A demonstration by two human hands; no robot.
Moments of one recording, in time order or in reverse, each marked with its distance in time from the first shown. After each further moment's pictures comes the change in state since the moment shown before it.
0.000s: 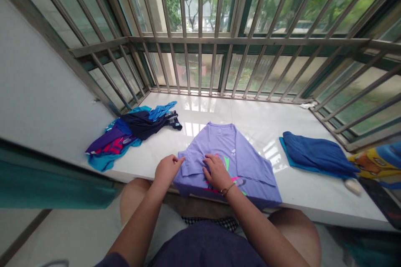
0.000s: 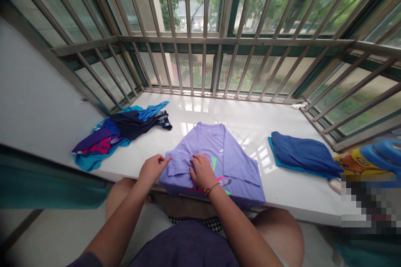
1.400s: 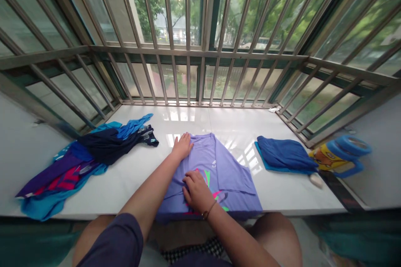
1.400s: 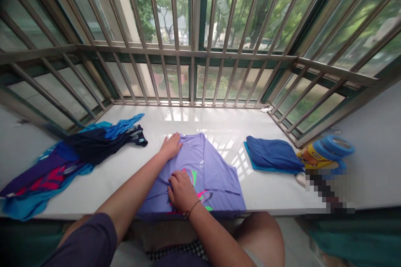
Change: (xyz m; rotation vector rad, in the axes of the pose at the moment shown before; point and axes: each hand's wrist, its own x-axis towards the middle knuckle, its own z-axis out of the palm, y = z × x) left_hand 0.166 0.153 0.092 0.350 -0.068 0.585; right_hand -0.003 -0.006 0.001 -0.019 0.033 0.005
